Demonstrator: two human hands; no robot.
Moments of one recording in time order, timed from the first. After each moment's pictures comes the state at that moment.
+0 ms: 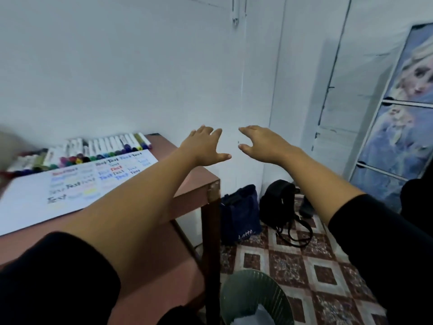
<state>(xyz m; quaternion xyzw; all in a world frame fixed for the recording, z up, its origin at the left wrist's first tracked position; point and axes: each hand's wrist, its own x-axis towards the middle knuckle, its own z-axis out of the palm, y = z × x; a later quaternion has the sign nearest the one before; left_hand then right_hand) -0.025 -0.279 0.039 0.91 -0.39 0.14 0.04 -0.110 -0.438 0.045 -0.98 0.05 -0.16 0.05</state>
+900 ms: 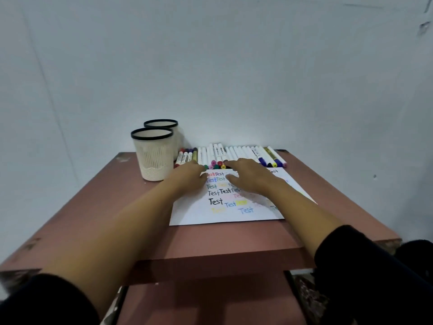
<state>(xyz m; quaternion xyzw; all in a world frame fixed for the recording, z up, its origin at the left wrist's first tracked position) 0.046 0.047 0.005 0.99 -0.11 0.10 0.08 0.045 -0.136 0.021 -0.97 -0.22 -0.08 0.09</state>
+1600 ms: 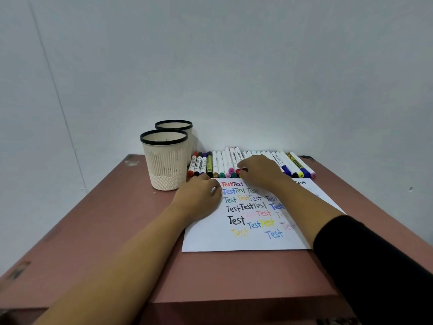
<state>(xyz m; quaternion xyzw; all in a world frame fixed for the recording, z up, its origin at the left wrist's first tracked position) 0.066 0.066 -0.033 0.96 -0.12 0.20 0.15 0.130 -0.108 0.008 -0.97 -0.18 -0.15 0.06</state>
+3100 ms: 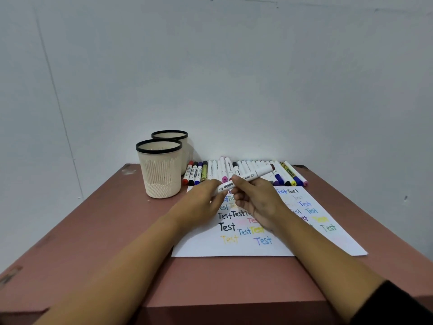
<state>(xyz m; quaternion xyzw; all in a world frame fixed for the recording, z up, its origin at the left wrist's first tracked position) 0.041 0.045 -0.016 0.91 -0.20 0.23 0.26 0.052 -0.110 0.001 -0.62 -0.12 0.06 0.77</state>
